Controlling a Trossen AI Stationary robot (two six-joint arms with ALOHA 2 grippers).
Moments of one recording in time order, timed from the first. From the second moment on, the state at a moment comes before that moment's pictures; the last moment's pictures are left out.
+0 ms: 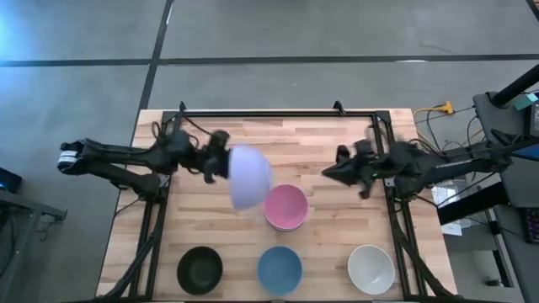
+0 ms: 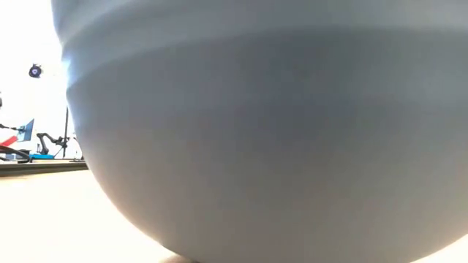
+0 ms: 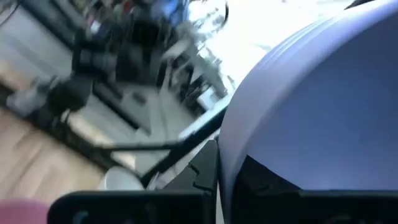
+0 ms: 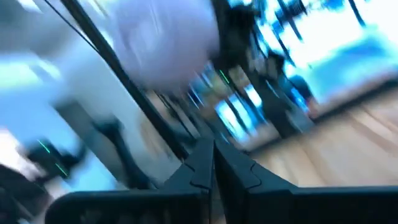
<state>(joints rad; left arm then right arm) -0.01 1.10 0.86 0.48 0.23 -0.93 0.13 0.82 0.62 0.36 -0.02 0.60</state>
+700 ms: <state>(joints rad) -0.09 1.72 1.88 -0.89 0.15 -0.85 0.13 0.66 0.43 0.41 0.10 0.56</state>
